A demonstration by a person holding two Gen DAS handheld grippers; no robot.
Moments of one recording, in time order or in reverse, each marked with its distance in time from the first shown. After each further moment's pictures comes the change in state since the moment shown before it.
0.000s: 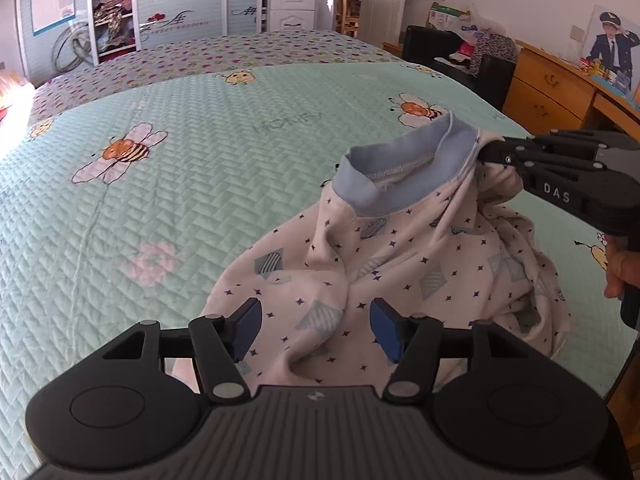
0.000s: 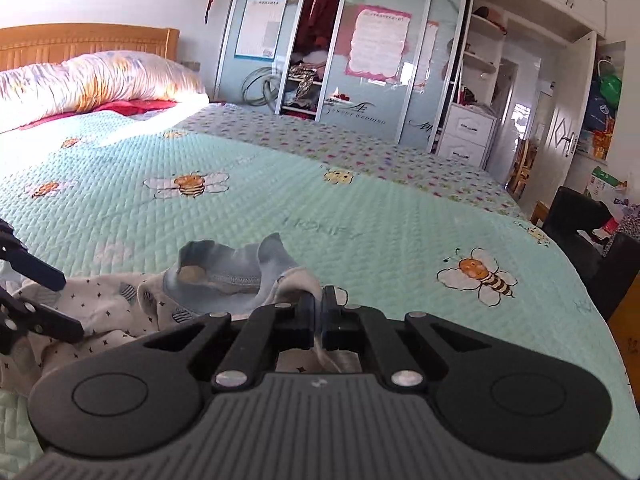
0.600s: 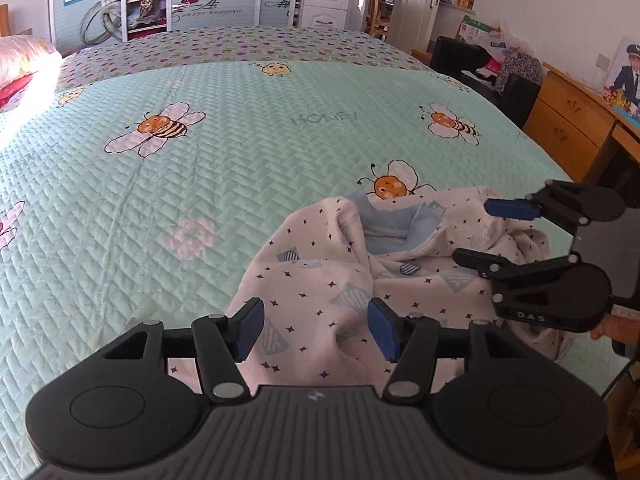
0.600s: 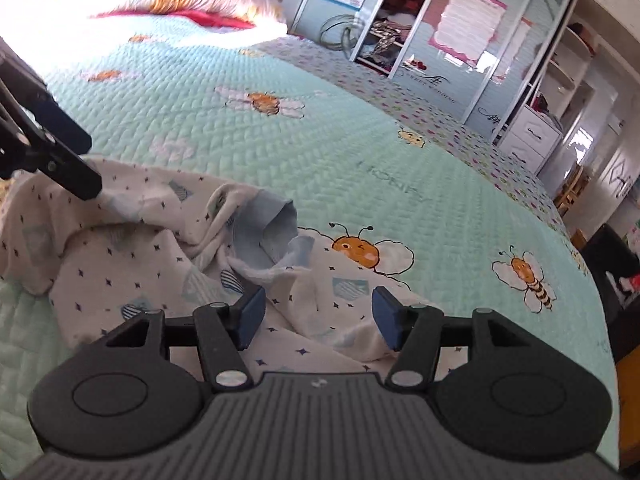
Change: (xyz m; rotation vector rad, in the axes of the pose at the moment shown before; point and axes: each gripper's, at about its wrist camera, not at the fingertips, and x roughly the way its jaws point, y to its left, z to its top) left arm -0.023 0.035 -0.013 -0.128 0.020 0.019; right arm 0.045 0.055 -0.013 -0.314 0.192 0.109
